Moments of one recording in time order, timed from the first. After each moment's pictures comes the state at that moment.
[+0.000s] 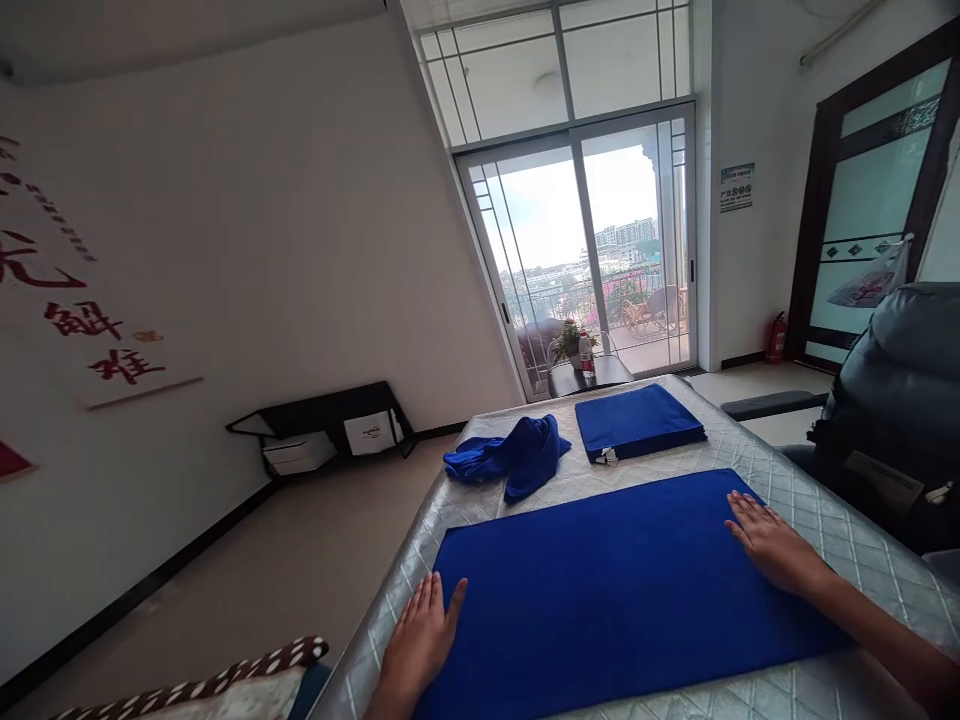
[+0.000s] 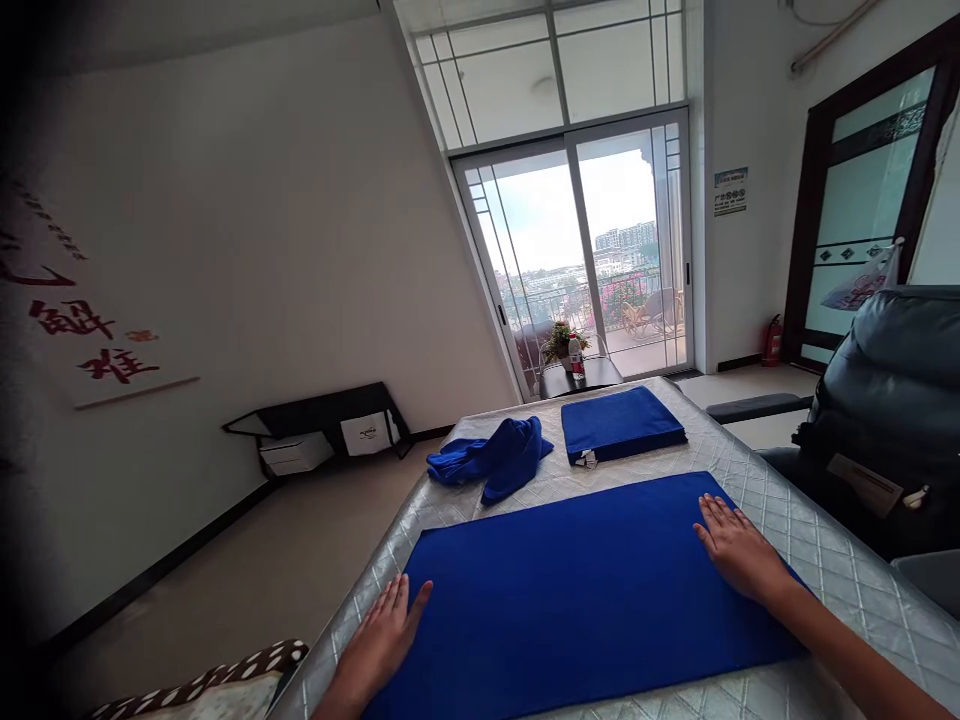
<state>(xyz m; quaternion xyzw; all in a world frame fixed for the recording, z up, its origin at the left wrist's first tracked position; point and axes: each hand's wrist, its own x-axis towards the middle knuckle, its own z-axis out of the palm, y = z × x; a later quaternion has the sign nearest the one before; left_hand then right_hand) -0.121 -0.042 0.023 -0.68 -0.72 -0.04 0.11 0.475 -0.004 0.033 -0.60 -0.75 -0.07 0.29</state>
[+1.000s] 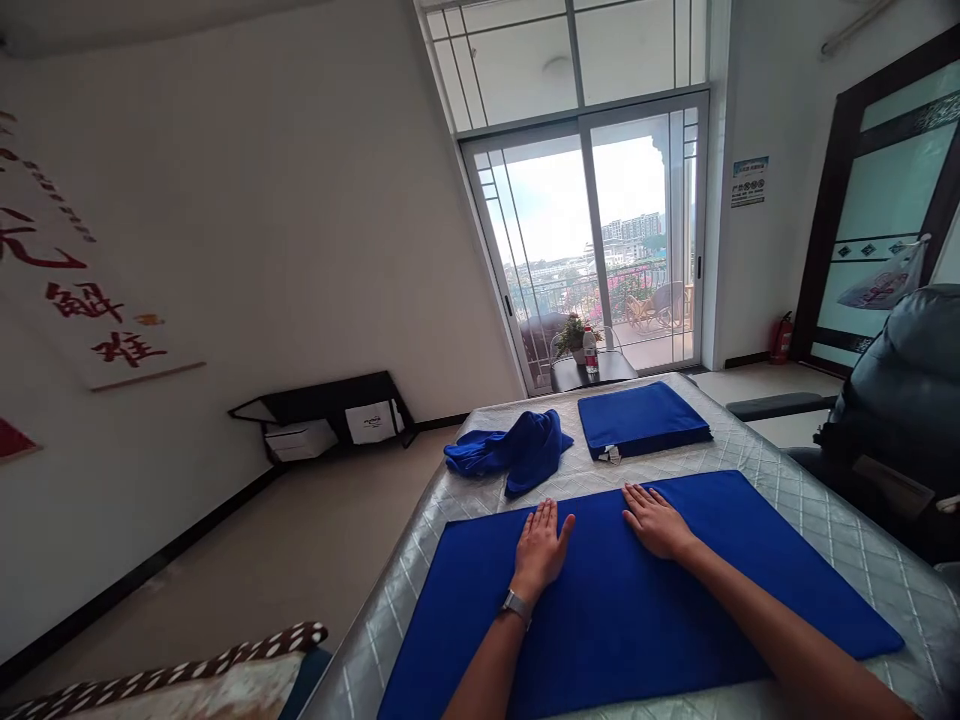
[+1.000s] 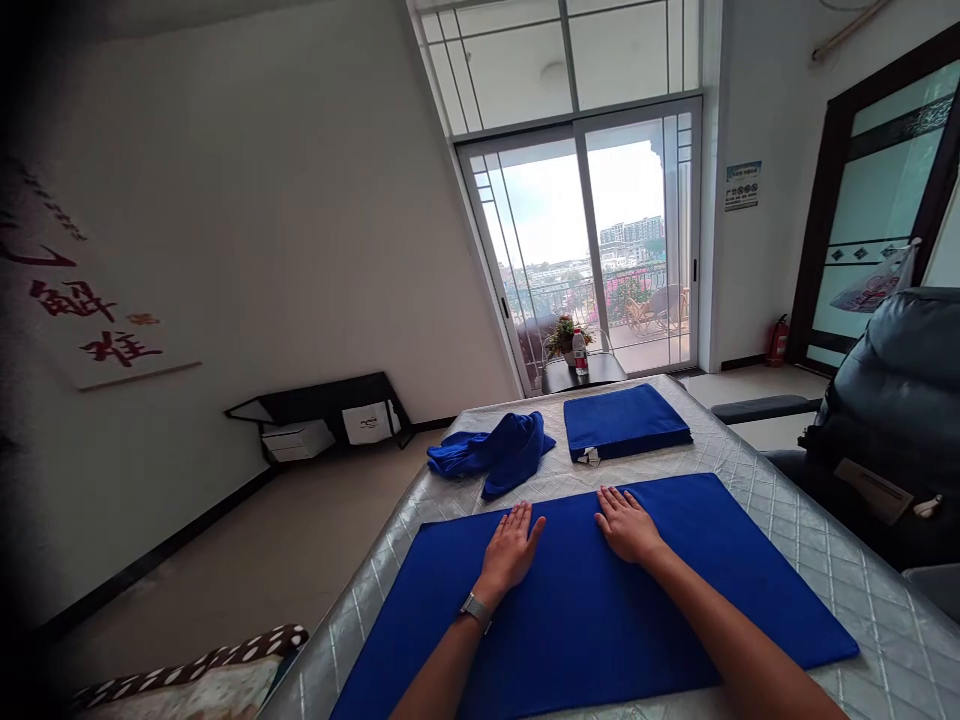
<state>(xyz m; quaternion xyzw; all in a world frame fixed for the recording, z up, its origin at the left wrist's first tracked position) 0.056 0.058 0.024 -0.76 -0.64 -0.11 0.01 0.326 0.079 0.028 -0.55 -0.82 0.06 0.11</state>
